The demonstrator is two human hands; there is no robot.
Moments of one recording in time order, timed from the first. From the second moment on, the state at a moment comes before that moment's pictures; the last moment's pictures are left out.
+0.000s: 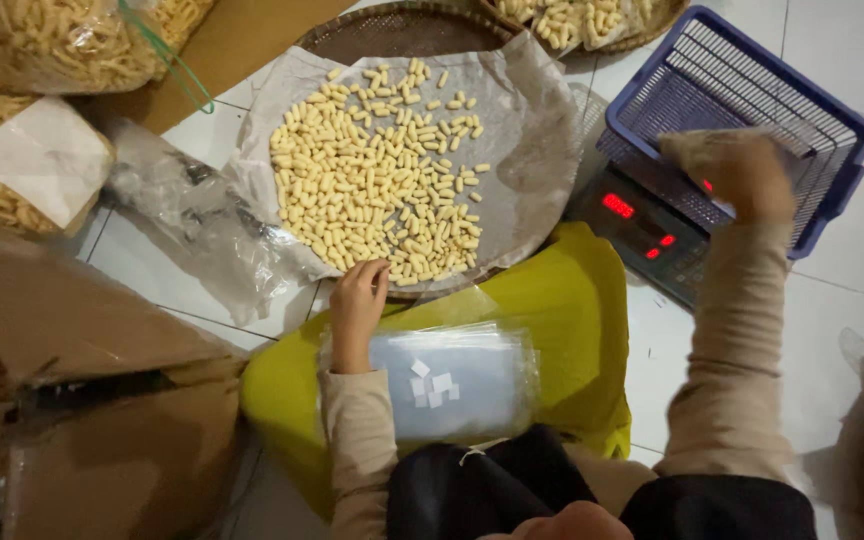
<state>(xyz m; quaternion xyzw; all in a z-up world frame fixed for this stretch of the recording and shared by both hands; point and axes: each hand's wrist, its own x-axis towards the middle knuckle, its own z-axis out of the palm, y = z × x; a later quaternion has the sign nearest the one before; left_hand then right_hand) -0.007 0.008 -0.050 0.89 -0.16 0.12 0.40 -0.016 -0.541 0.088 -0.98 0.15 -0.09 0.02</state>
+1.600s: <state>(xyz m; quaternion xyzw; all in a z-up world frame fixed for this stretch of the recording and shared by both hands) -0.006 0.010 -0.056 0.90 -0.16 0.11 0.39 -0.089 -0.464 -0.049 -0.92 0.09 -0.29 0.26</state>
